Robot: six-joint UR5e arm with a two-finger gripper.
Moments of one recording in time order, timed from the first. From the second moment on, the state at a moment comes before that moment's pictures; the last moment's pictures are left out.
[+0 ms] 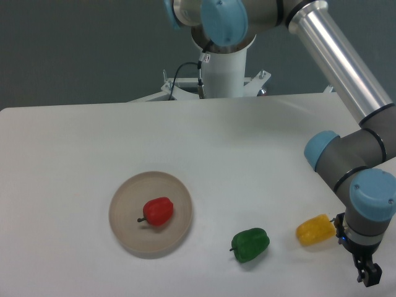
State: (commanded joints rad) arm 2.58 -2.52 -0.74 -1.23 1.63 1.76
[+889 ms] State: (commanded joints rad) arm 2.41 -2.26 -1.01 -1.28 1.62 1.45
